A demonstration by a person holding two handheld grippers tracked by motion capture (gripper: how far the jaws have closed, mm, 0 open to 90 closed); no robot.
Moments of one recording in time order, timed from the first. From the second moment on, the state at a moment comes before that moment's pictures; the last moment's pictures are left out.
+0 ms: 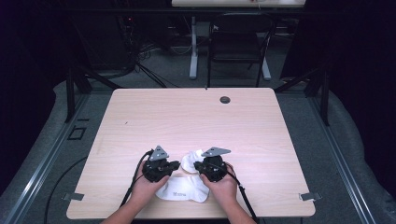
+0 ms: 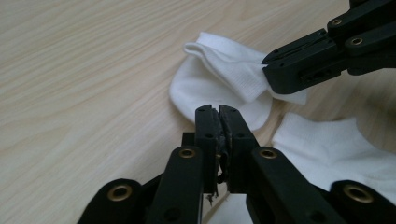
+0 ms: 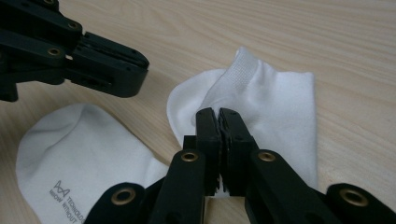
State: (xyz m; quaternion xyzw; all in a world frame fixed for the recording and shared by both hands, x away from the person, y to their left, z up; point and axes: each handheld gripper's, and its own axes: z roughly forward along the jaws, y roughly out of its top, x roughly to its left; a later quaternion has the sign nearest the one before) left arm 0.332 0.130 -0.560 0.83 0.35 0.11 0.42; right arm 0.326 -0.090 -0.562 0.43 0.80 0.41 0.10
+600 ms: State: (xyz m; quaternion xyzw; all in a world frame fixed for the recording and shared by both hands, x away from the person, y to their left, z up) left arm 0.345 0.114 -0.578 0.85 0.36 0.11 0.37; right arm 0.324 -0.097 -0.554 0.43 0.79 0.43 0.10
